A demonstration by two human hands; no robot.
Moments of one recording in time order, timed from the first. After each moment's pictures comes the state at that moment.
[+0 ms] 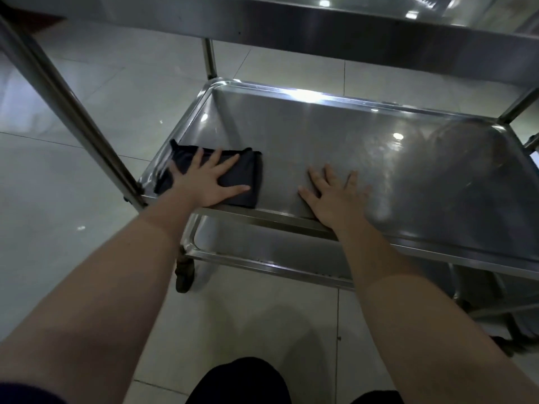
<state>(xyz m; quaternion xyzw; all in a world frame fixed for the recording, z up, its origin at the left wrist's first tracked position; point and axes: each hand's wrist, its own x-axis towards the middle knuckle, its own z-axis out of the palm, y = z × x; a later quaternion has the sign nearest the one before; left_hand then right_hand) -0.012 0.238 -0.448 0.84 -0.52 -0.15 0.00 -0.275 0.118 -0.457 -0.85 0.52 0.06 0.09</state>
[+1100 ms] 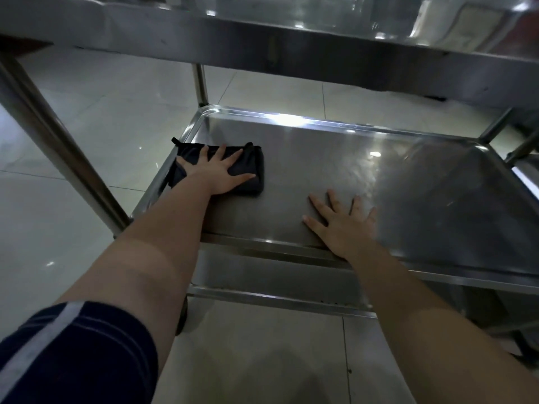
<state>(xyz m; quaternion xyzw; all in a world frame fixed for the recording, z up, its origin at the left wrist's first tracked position) 0.032 0.149 -0.442 0.83 -0.54 -0.13 -0.01 -0.275 0.116 -0.467 -0.84 0.53 0.09 0.05</state>
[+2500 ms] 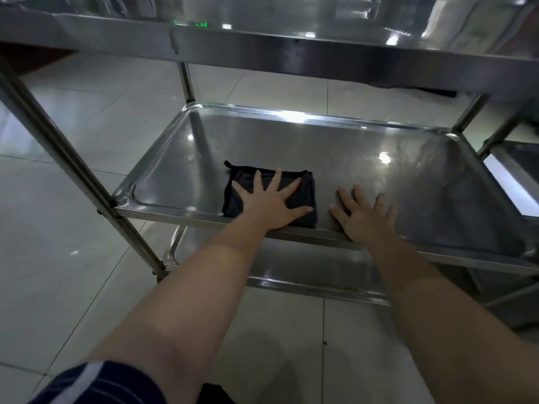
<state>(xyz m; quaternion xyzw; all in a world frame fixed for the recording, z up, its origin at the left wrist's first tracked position) -0.192 0.194 -0.447 0.80 -0.59 -0.12 -0.02 -0.403 0.110 -0.461 -0.81 0.57 0.06 0.10</state>
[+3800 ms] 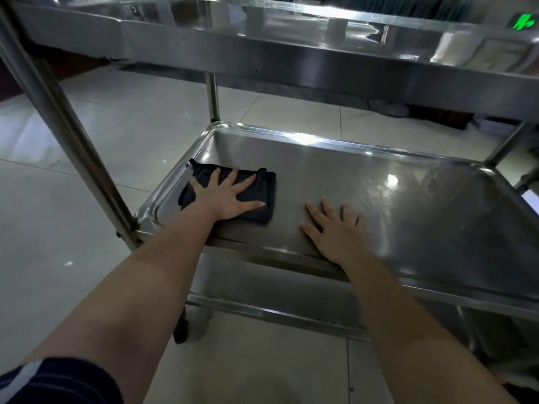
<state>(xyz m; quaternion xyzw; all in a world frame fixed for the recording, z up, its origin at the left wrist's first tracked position) -0.002 0.221 -0.448 0.83 -0.54 -0.13 0.01 -0.271 0.144 -0.465 -0.88 0.47 0.03 0.07</state>
